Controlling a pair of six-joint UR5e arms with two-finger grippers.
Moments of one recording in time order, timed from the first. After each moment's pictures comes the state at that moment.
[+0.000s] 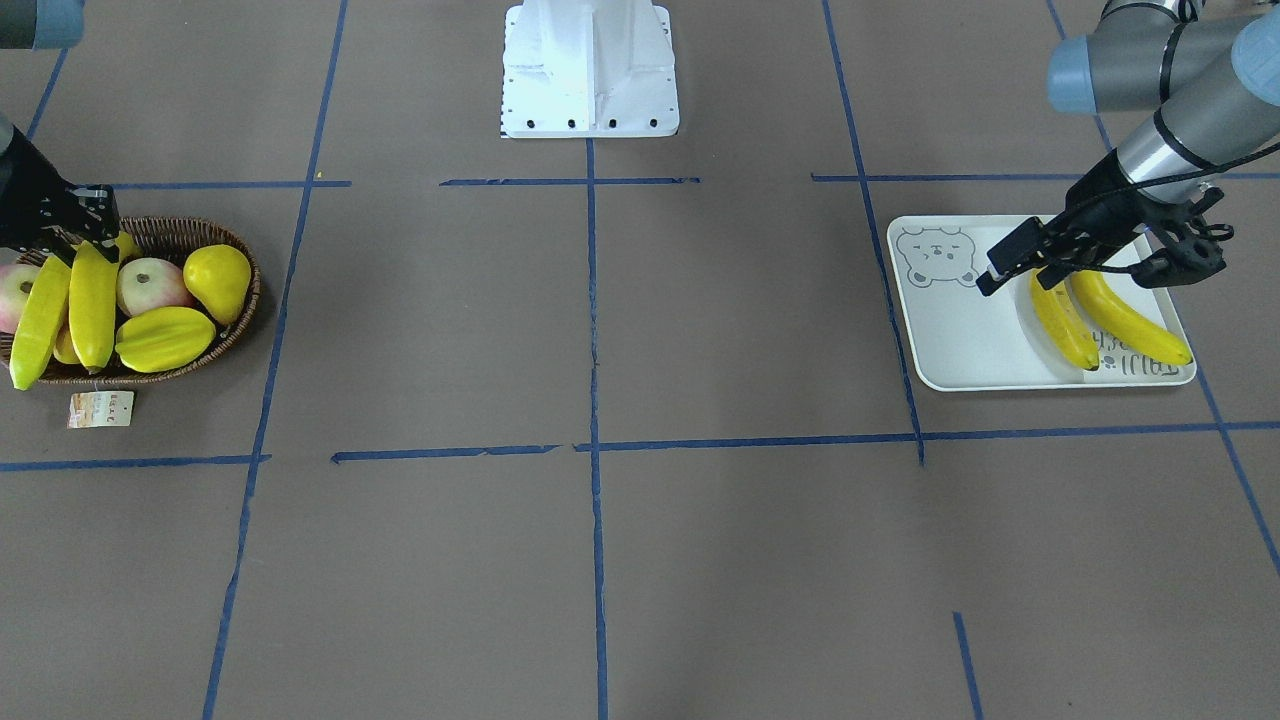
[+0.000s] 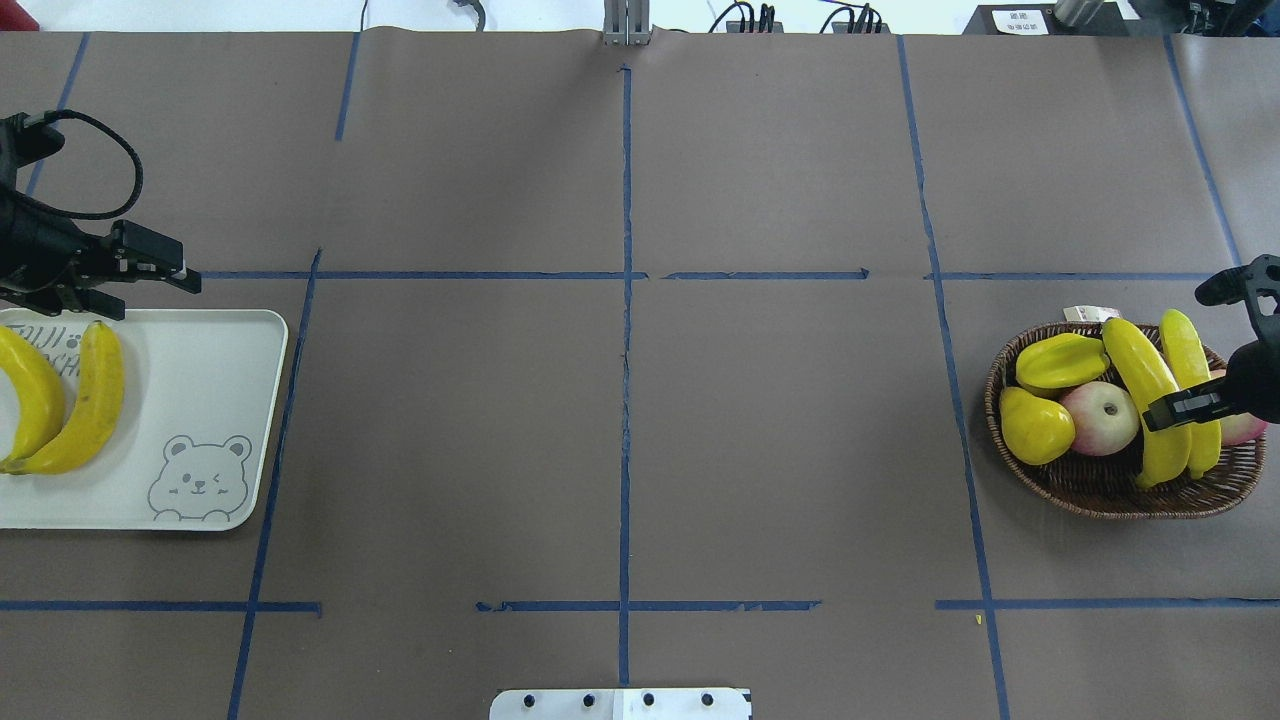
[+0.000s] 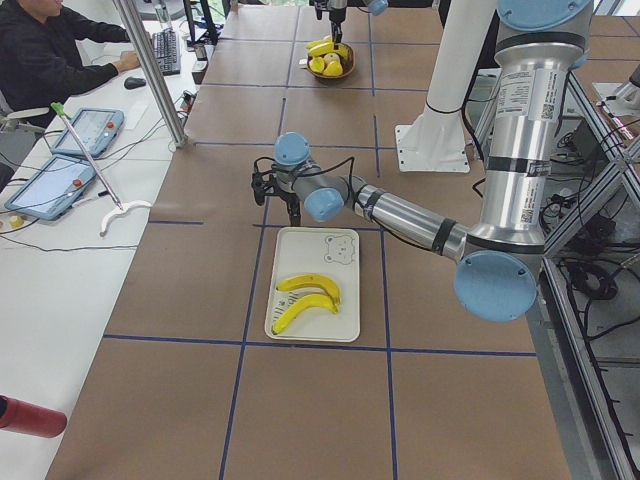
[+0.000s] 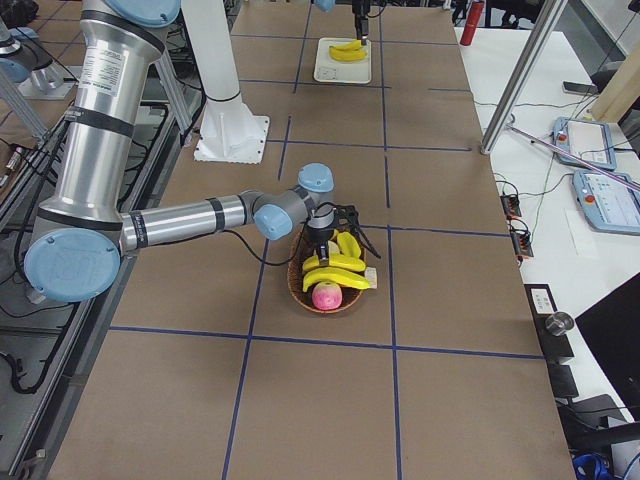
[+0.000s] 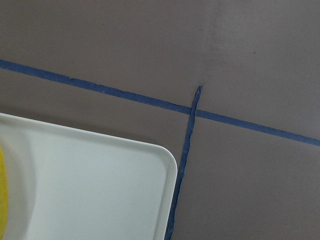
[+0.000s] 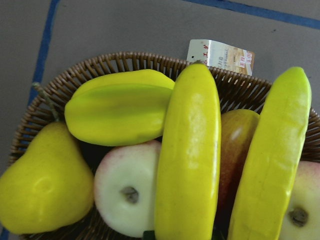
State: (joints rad) left arm -1.04 -1.64 -1.84 -2.05 -2.32 -1.13; right arm 0.94 -1.83 2.00 -1.18 2.14 0.62
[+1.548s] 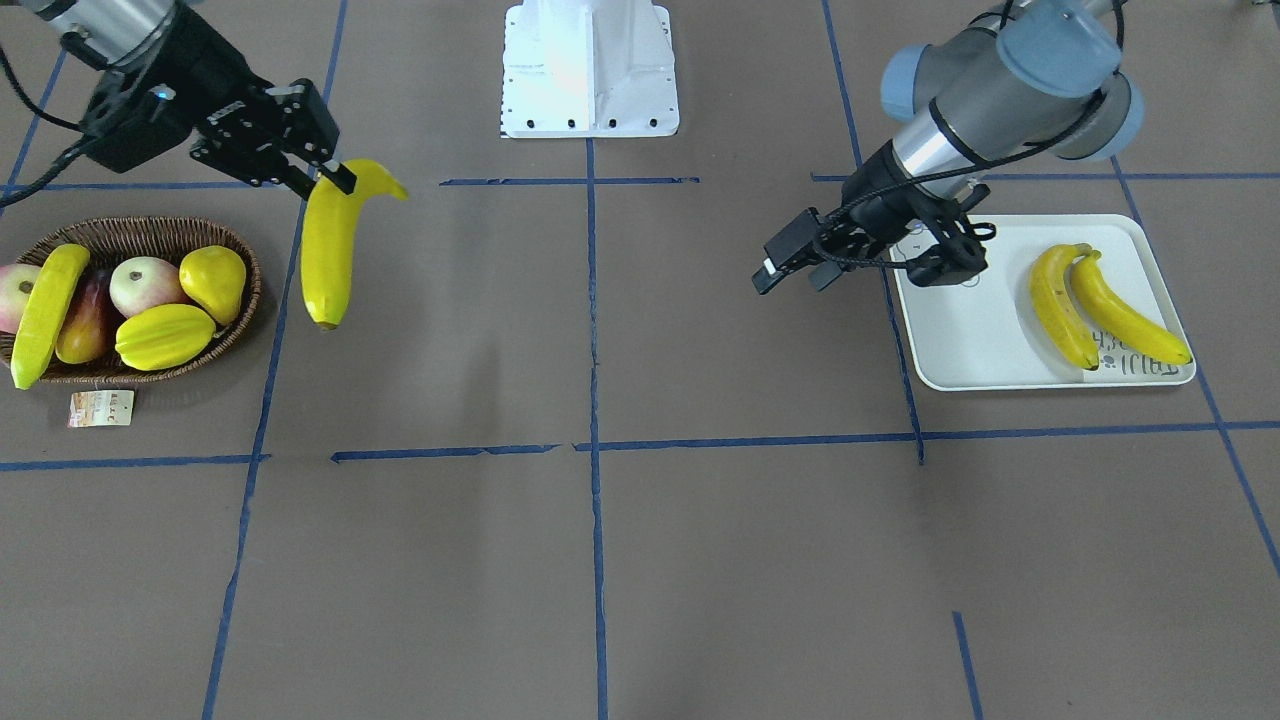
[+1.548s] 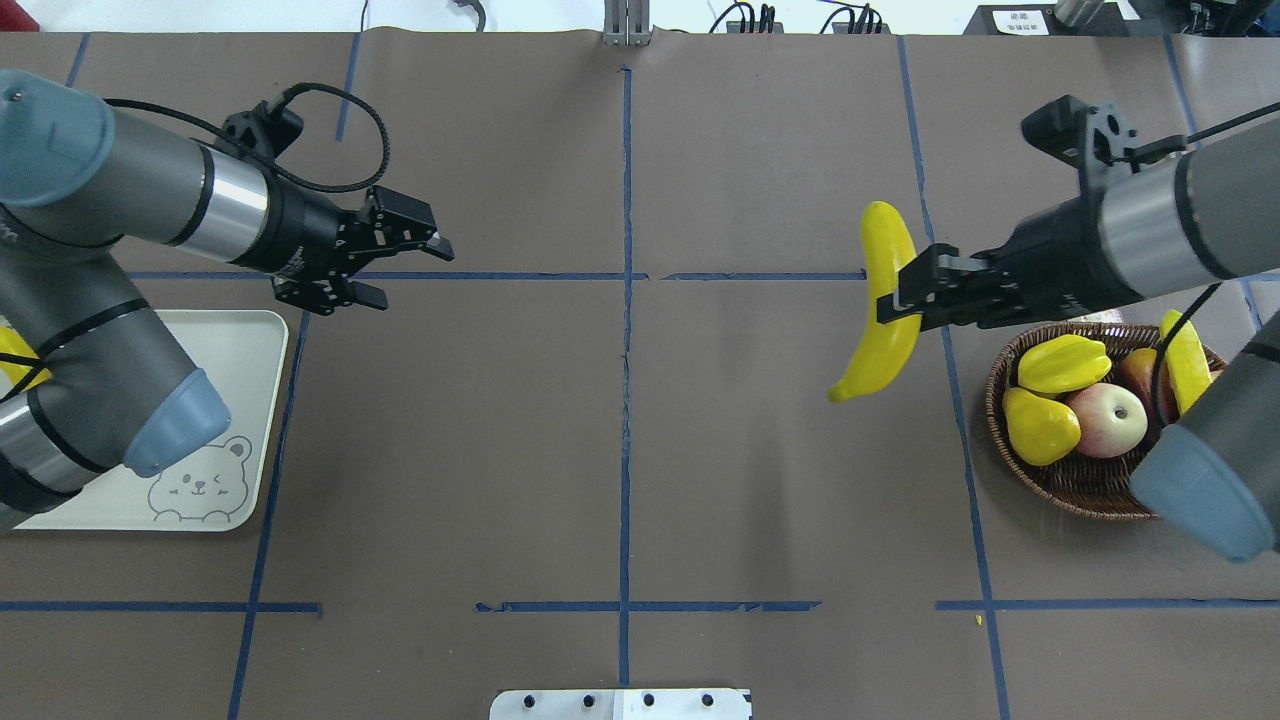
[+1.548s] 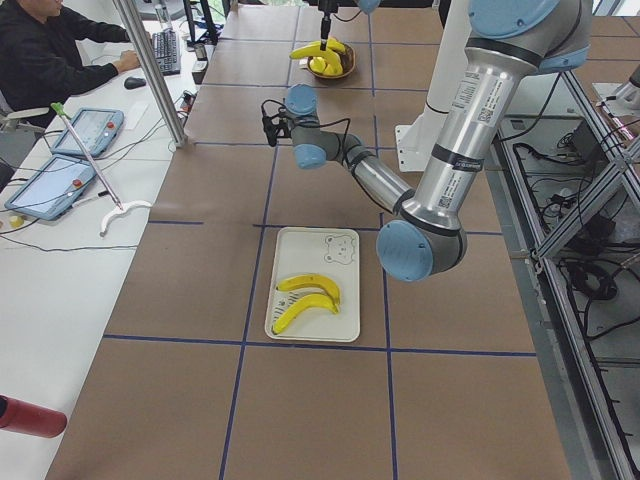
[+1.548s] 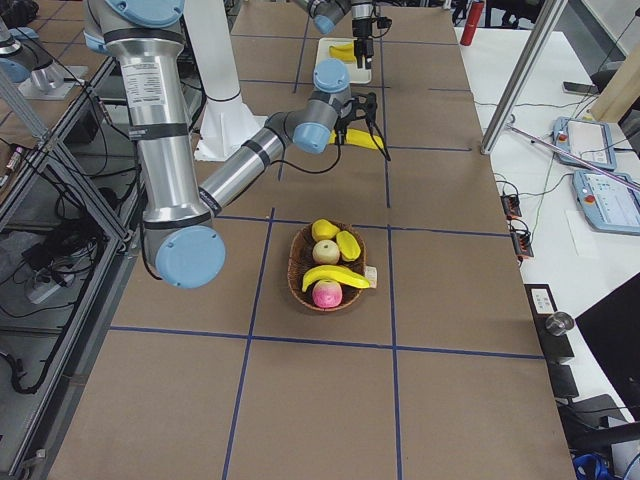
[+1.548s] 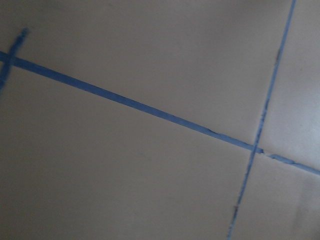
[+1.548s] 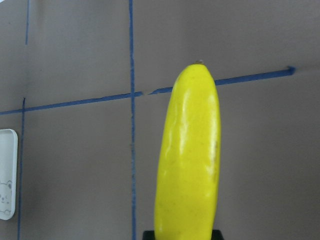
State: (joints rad) left arm -0.79 -1.98 -1.77 -2.28 -2.15 -1.73; right arm 0.79 -1.35 2.13 -1.15 2.16 1.33
